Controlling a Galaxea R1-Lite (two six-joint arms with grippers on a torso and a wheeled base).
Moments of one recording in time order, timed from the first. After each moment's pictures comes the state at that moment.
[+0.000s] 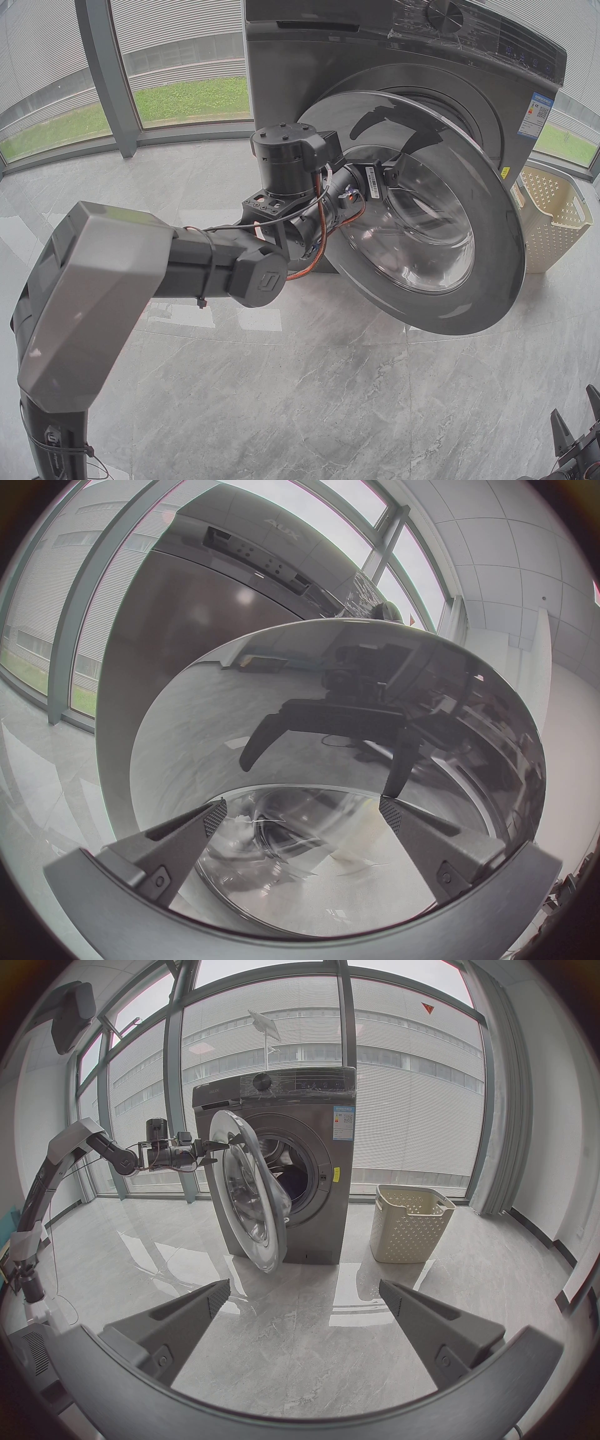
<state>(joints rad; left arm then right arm) -0.72 2.23 -1.72 -0.74 0.08 -0.19 -0.01 0.02 -0.02 0.01 0.04 -0.02</state>
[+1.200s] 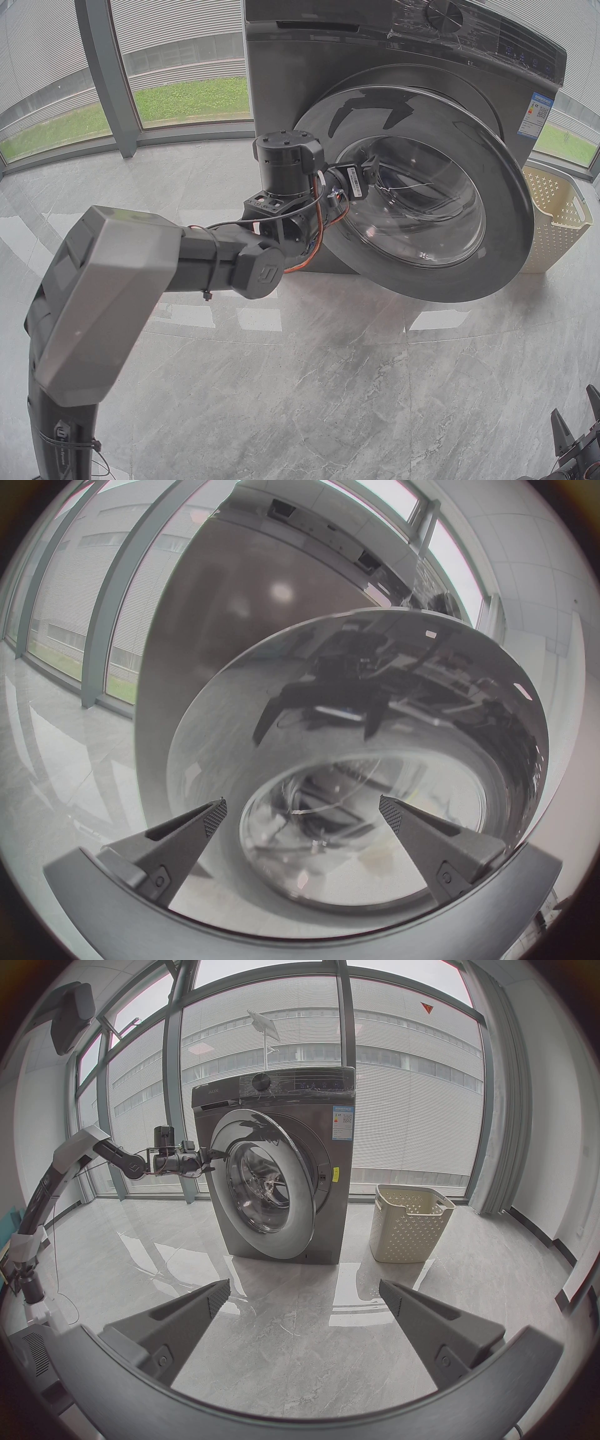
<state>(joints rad) -0.68 2.29 -1.79 -0.65 0.21 -0.26 -0.01 0.02 -0.02 0.01 0.04 -0.01</state>
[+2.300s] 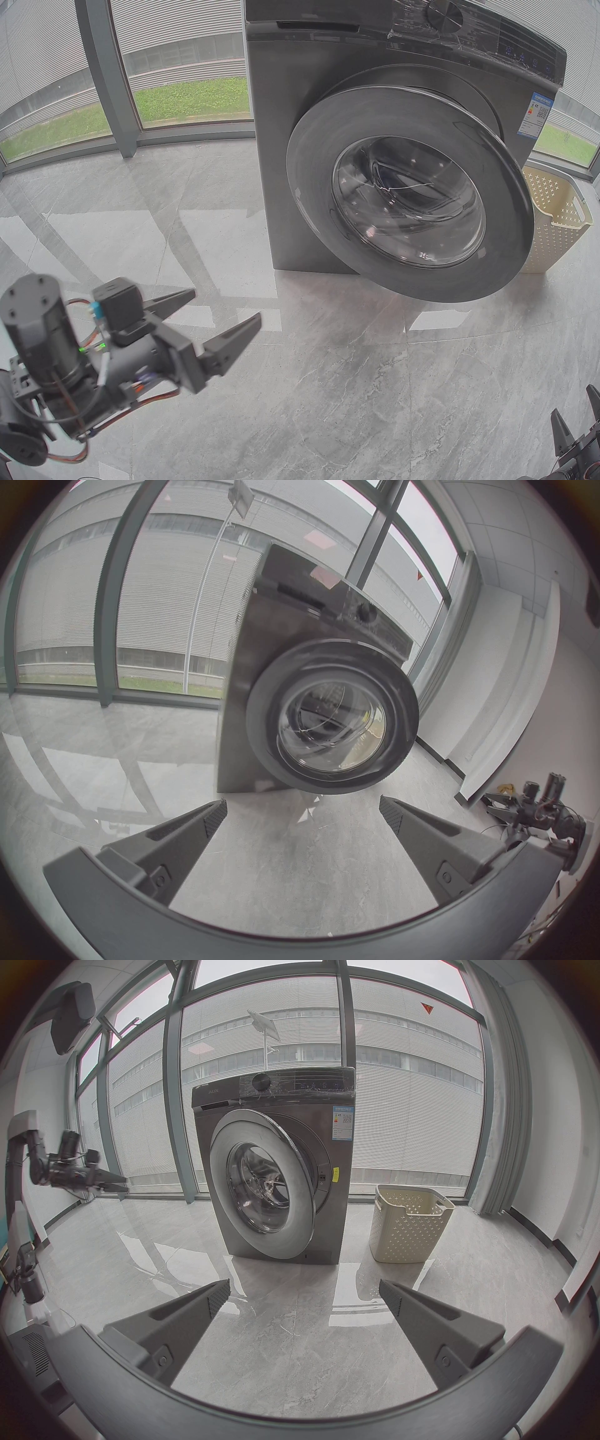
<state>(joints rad) -0.74 1.39 -0.40 -0.89 0.14 -0.17 -0.01 0.02 -0.02 0.01 0.04 -0.01</state>
